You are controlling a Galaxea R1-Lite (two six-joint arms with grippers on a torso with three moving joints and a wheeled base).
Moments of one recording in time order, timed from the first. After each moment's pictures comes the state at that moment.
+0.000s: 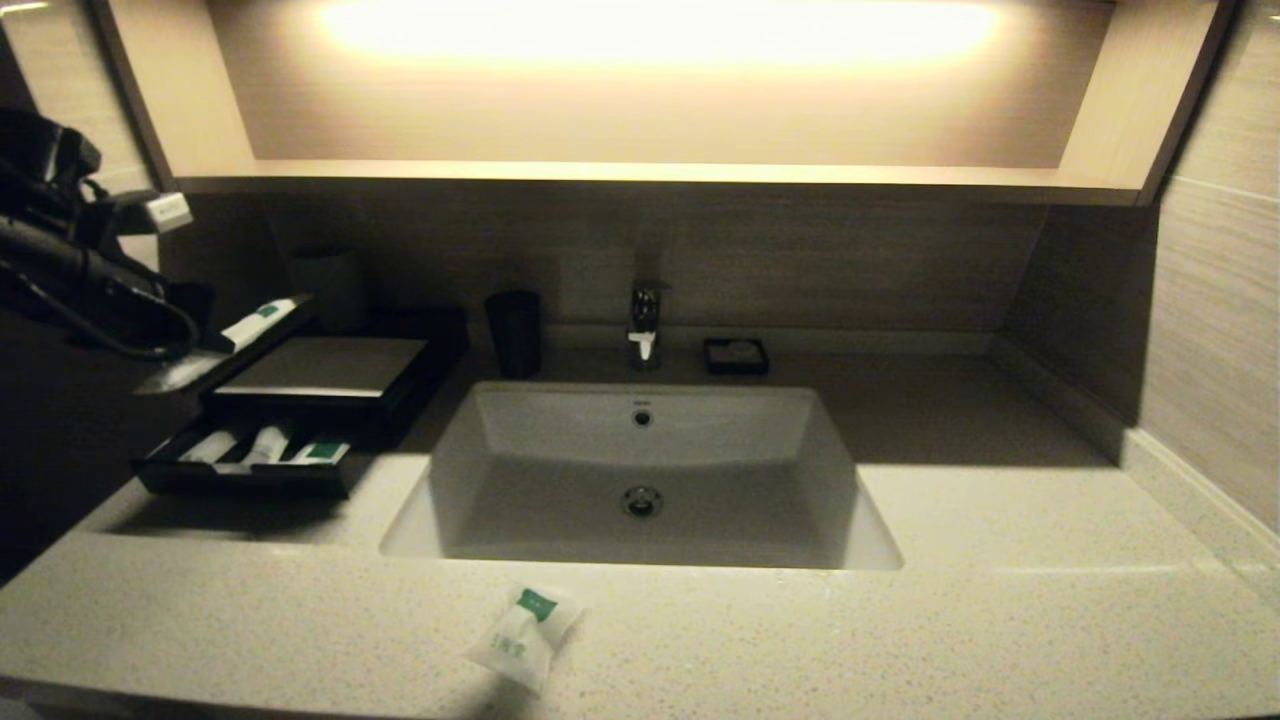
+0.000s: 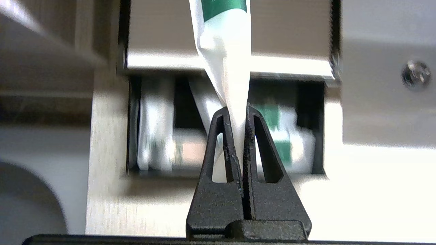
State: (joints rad) left arm 0.29 1.94 -1.92 0.81 -0.27 0.23; right arm 0.00 0.00 0.00 0.00 0.00 -0.01
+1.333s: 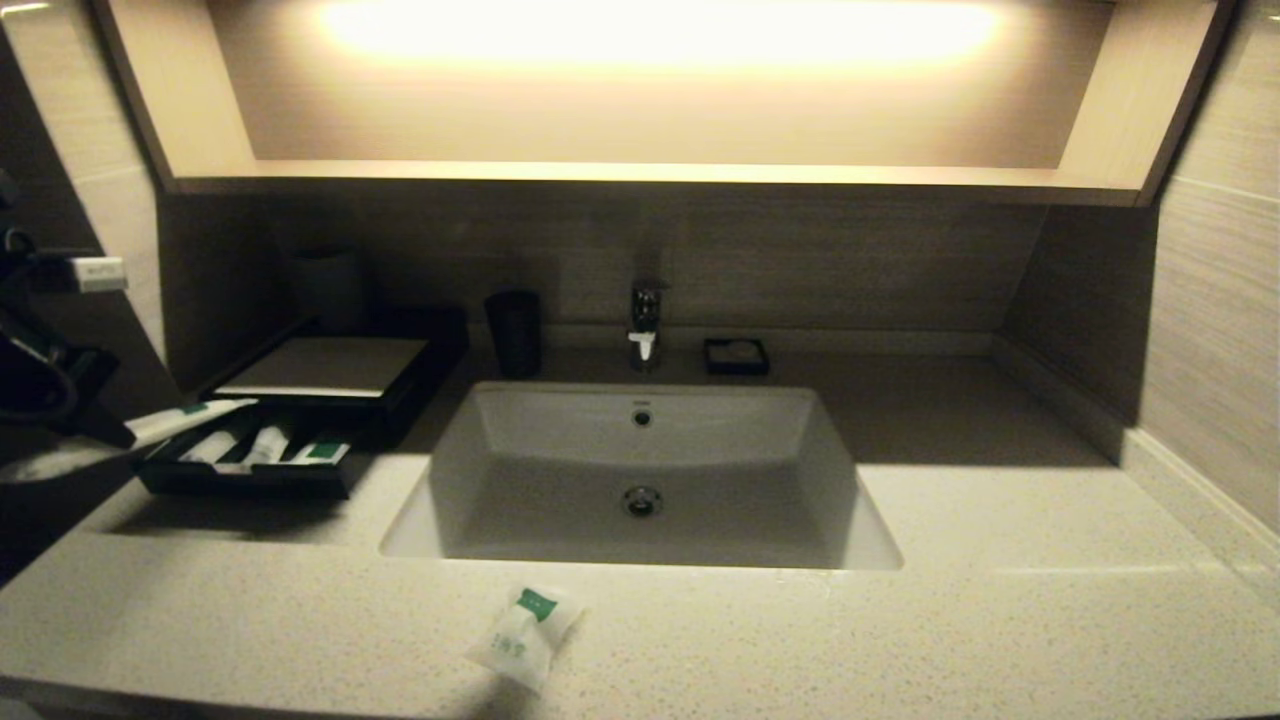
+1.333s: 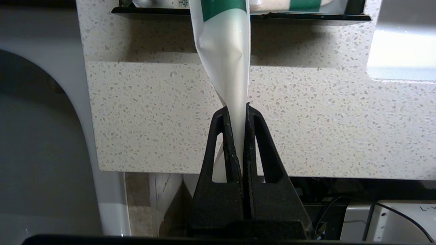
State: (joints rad) left arm 0.38 1.86 -1.92 1.23 -0.20 0.38; right arm 0.00 0.00 0.00 0.00 0.00 -0.01
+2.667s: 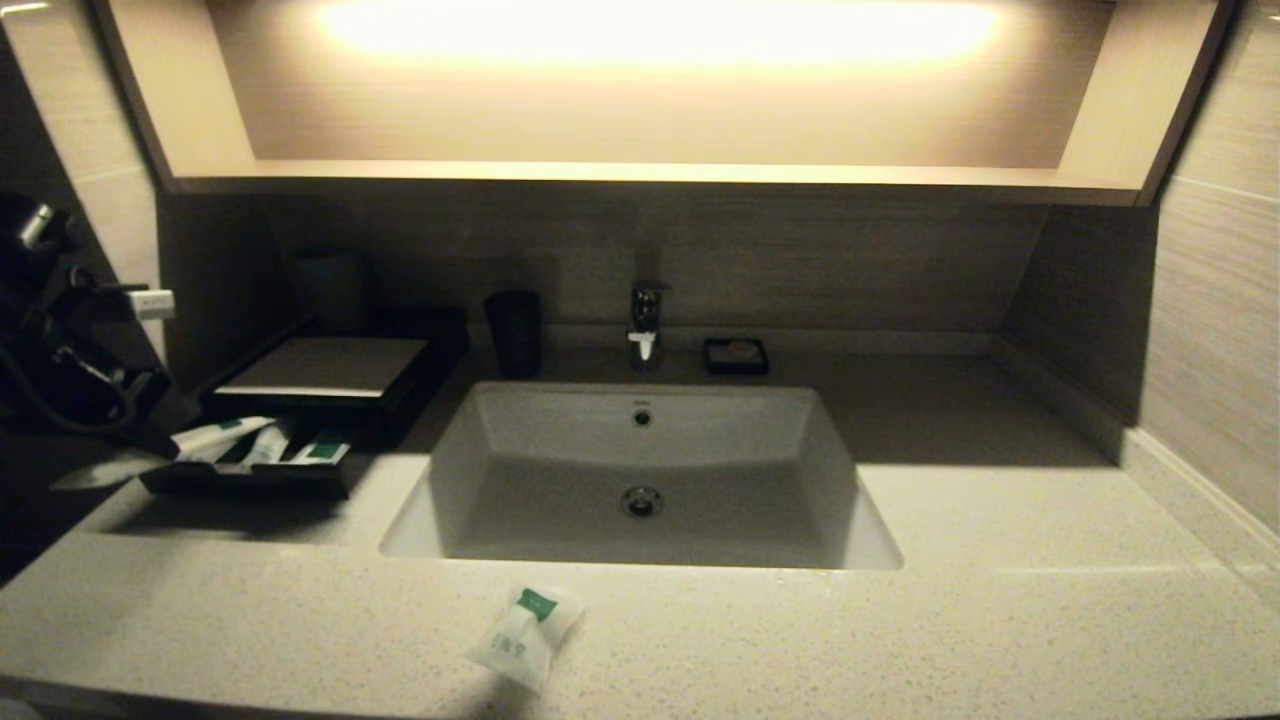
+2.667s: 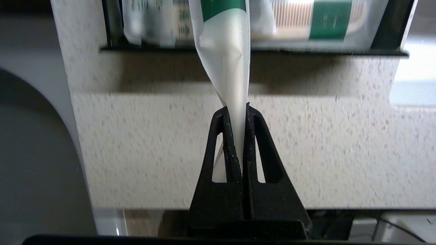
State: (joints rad) left arm 0.37 1.98 -1.92 1.15 -0.21 0.38; right arm 0.00 0.00 0.00 0.00 0.00 -0.01
